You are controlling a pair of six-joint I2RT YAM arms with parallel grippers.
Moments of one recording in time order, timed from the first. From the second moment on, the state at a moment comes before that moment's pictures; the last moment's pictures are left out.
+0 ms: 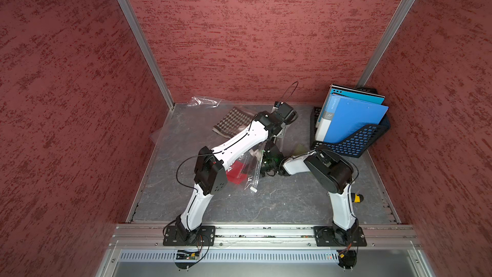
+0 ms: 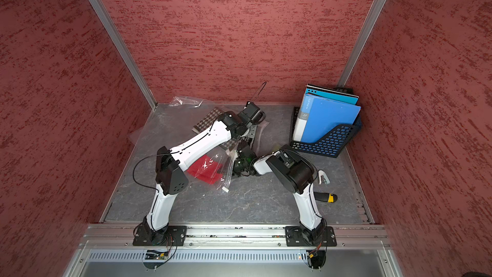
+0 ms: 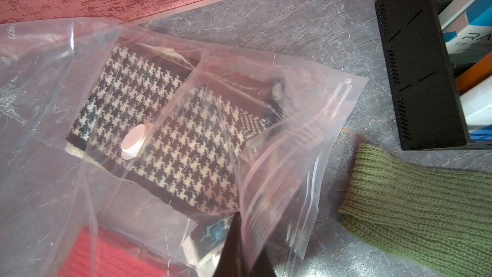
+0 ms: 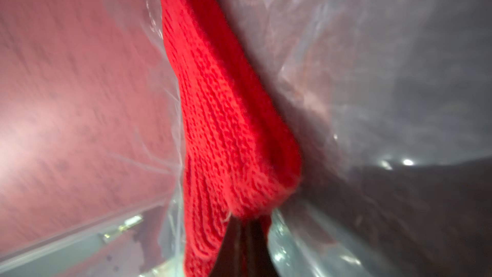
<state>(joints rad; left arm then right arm) -0.83 2.14 2.17 -1.04 -0.45 -0.47 0.70 2.08 0.99 0.44 -0.80 1.08</state>
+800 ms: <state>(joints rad) -0.81 2.14 2.02 -0.96 -0.45 -0.48 0.61 1.70 0.91 -0.15 -0.35 0.80</state>
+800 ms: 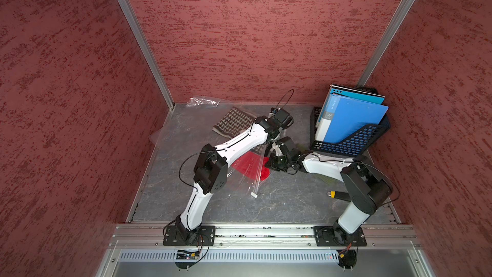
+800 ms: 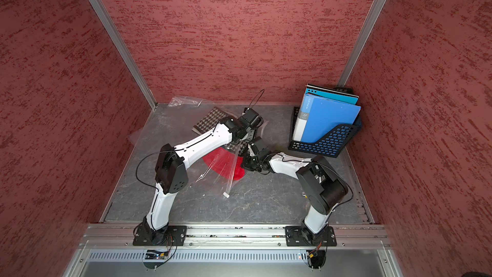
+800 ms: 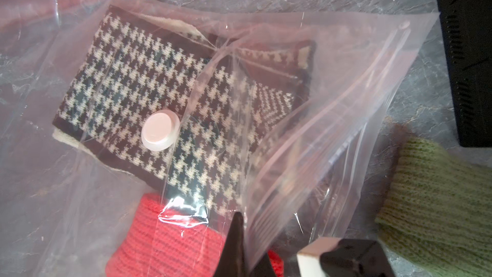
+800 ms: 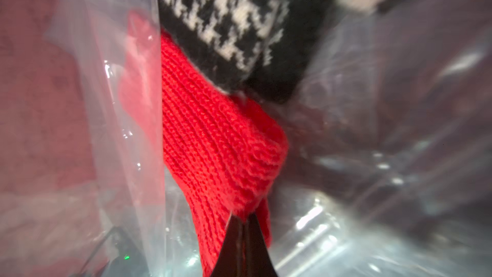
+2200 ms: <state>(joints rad) -0.76 2.21 2.02 -0.92 -0.43 -0.45 0.47 1.28 0.79 -1.16 0.35 1.07</state>
